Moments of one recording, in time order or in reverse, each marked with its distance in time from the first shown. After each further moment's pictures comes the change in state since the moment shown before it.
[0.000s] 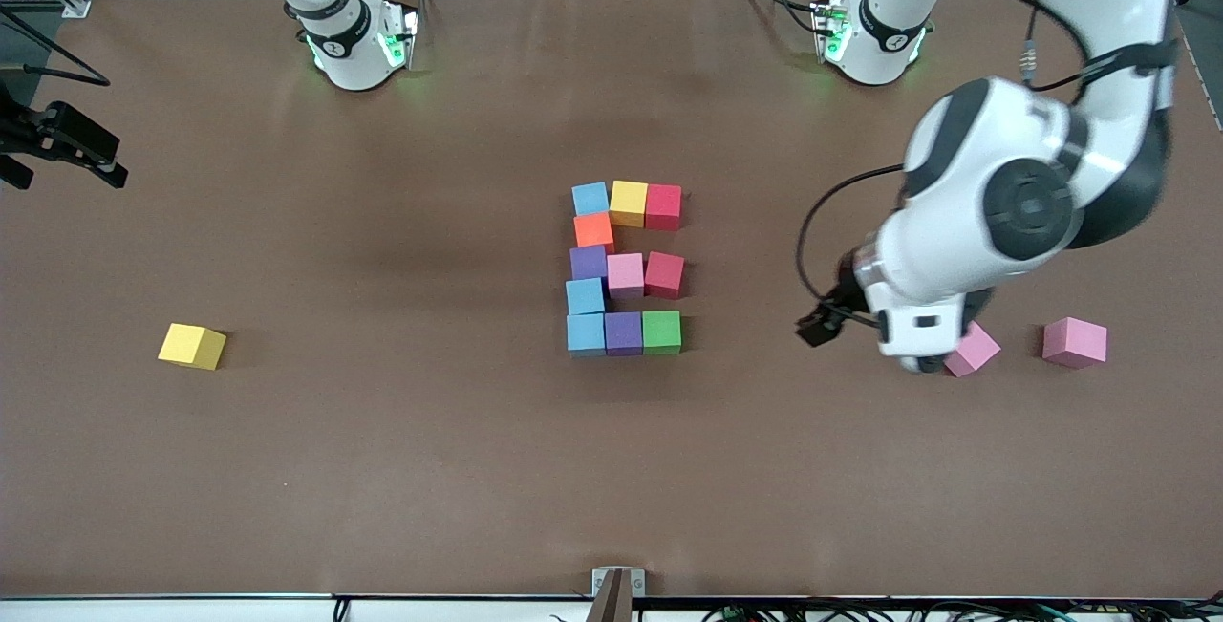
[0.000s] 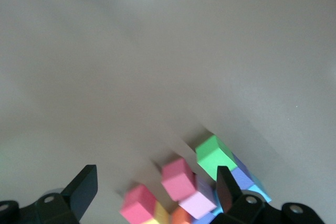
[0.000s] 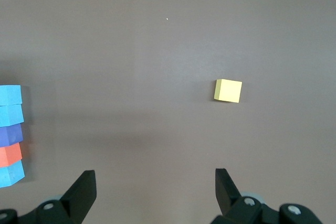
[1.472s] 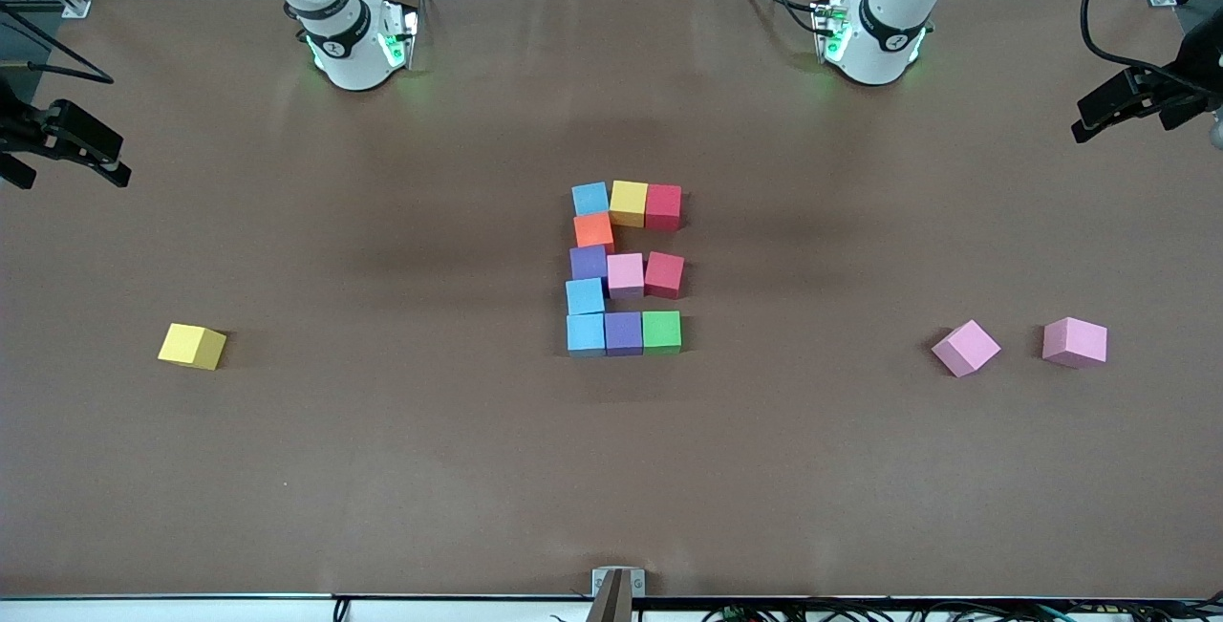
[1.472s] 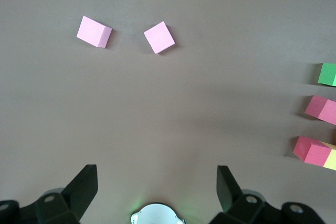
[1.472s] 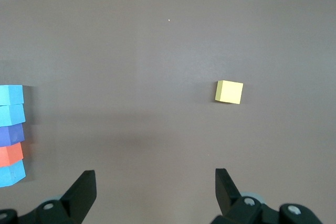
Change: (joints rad) left arm 0.121 -0.567 0.274 -0.345 0.001 -0.206 1.025; right arm 0.004 0.000 0.000 0.004 0.000 0.000 0.000
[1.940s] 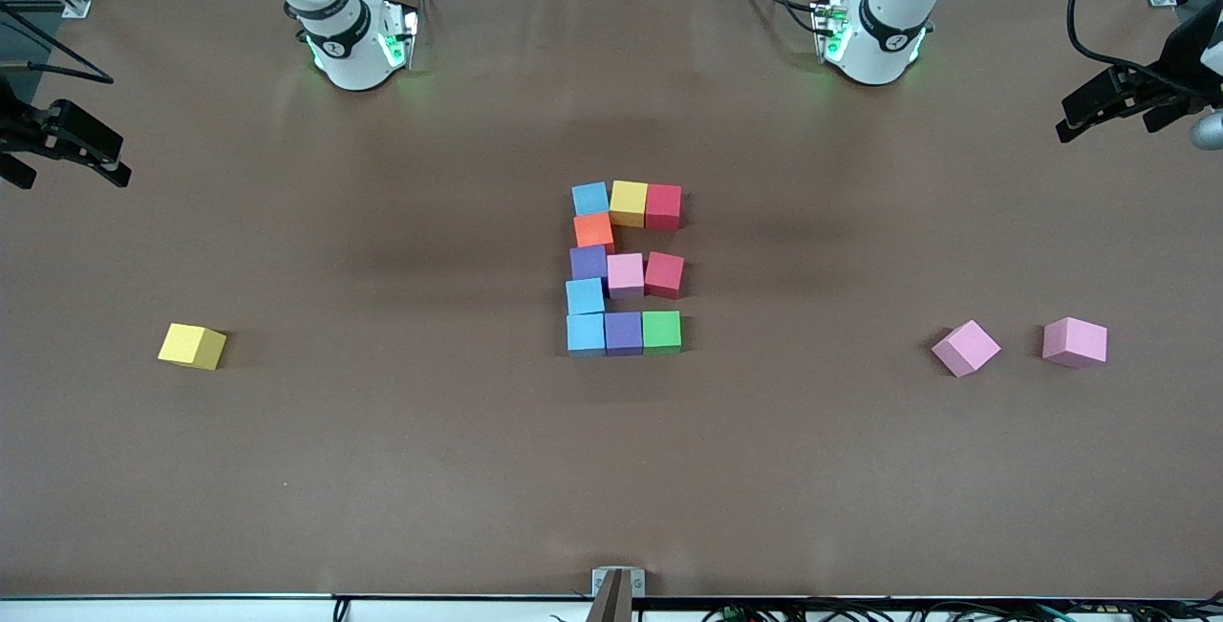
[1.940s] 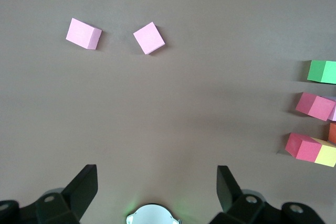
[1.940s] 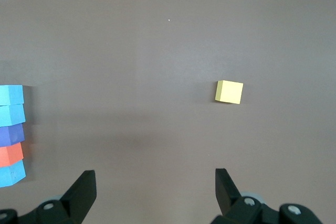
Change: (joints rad) left arm 0.001 -0.001 -0.017 0.000 -0.022 0.005 0.000; right arm 0.000 0.000 0.000 0.000 0.000 0.000 0.001
